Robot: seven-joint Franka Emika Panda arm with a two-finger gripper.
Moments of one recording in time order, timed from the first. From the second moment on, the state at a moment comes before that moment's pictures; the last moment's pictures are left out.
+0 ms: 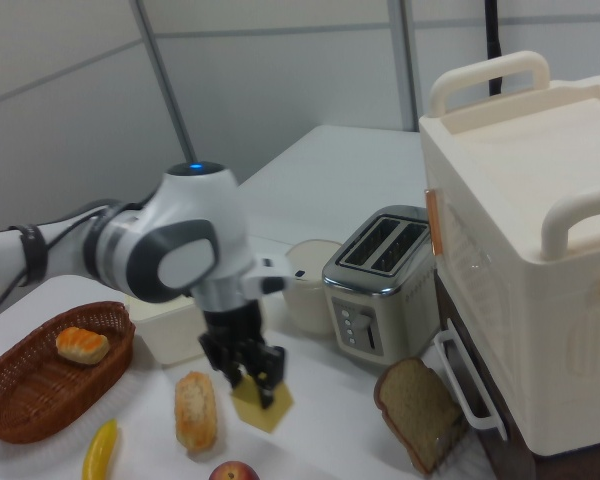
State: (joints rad) arm -0.01 0.08 -0.03 -1.92 -0.07 1.89 -0.12
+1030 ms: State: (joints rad) arm 0.17 0.22 -0.04 -1.79 -0.07 1.85 0.26
